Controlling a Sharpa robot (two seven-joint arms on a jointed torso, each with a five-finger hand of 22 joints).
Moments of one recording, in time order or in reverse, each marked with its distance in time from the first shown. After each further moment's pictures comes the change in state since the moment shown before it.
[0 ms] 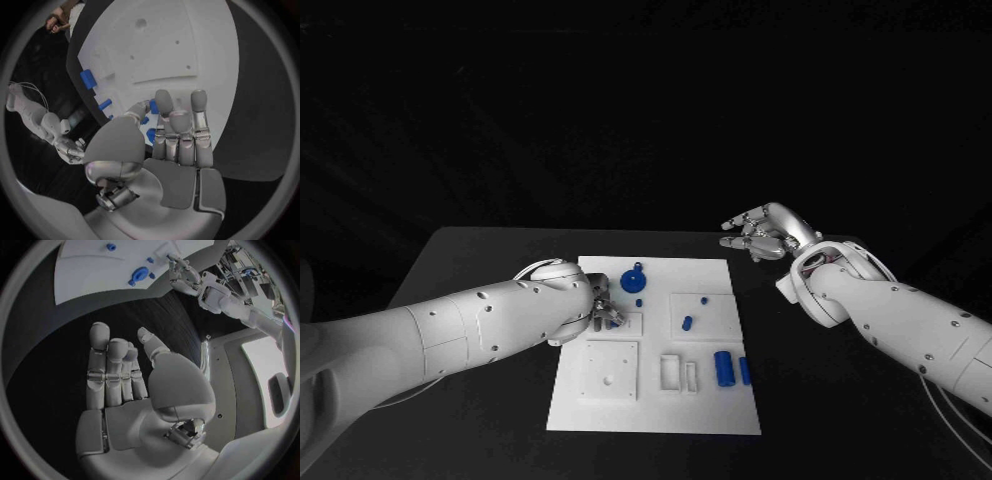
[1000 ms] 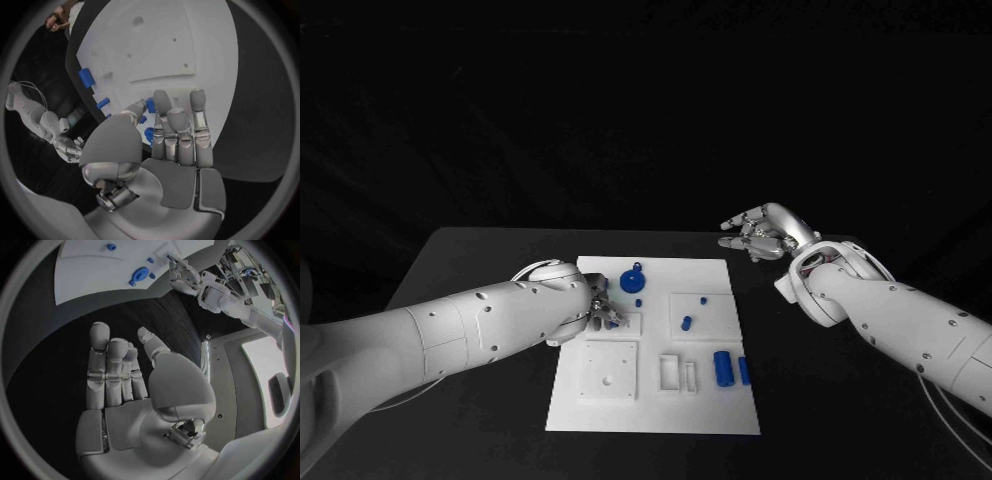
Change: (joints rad) left arm -0.003 0.004 -0.002 -0.019 0.008 -0.014 0.009; left_hand -0.022 -0.094 0.062 0.102 -0.247 0.035 -0.042 -0.006 -0.038 -0.002 -0.003 -0.008 0.004 -0.010 -0.009 -0.015 -0.016 0.000 0.011 0.003 -0.057 0.000; right arm 0.000 0.002 0.000 -0.004 0.001 0.001 0.001; right_hand -0.004 -0.004 0.003 -0.003 0.007 -0.009 0.005 0.000 0.000 -0.004 -0.004 0.000 -0.004 0.000 0.000 -0.004 0.002 -0.001 0.000 0.000 0.000 -0.010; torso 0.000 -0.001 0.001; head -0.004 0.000
